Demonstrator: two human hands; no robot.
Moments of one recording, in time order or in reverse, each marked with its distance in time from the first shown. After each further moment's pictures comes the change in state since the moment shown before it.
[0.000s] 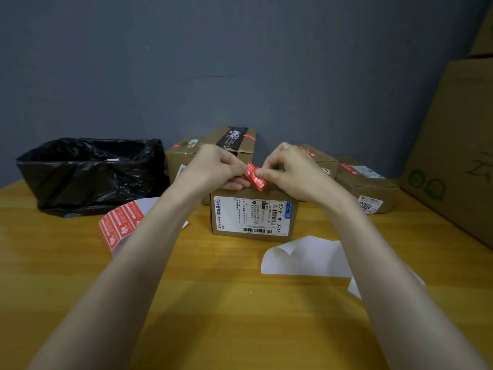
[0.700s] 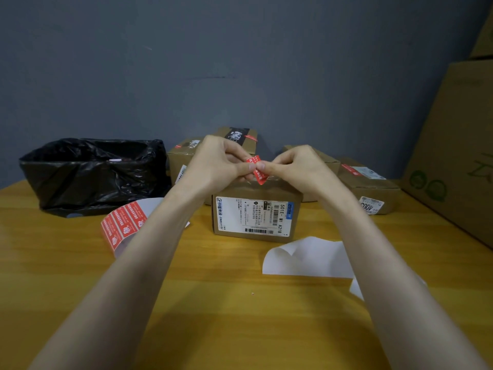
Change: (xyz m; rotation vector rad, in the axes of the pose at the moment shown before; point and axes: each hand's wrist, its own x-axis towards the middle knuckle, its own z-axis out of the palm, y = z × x) left_hand -0.005 0.007 0.002 0.106 0.076 0.176; right_hand -0.002 -0.004 -0.005 0.315 0.002 0.225
